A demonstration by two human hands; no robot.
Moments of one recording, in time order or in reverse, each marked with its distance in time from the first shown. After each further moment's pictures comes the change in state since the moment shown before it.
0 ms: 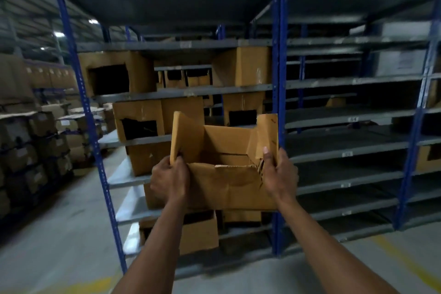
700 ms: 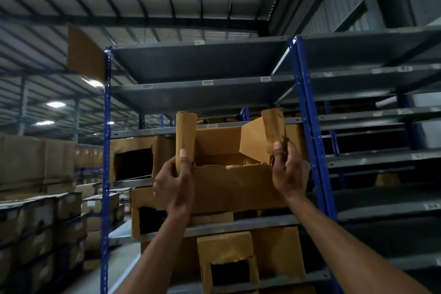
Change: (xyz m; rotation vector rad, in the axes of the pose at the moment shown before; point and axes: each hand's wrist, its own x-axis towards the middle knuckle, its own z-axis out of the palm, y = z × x) left_hand 0.207 0.114 0.086 -0.331 0.169 0.494; right_hand 0.256 -0.094 0.130 0.369 0.255 -0.504
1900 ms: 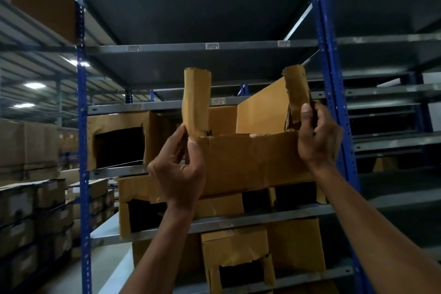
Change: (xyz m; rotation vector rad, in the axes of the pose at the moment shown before) left_hand 0.080 -0.125 0.052 -0.192 -0.058 0.483; right_hand 0.041 0.096 0.123 -0.247 0.155 -0.120
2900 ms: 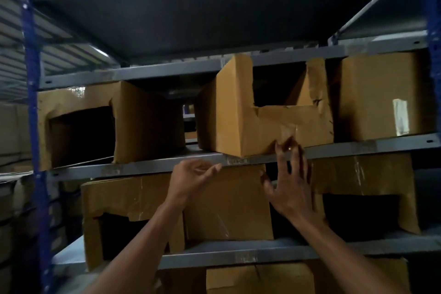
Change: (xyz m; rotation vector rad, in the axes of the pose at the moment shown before) left_hand -0.044 -0.379 0.137 0.356 -0.741 -0.411; right_hand -0.138 0.264 0.305 -0.329 -0.621 0.031
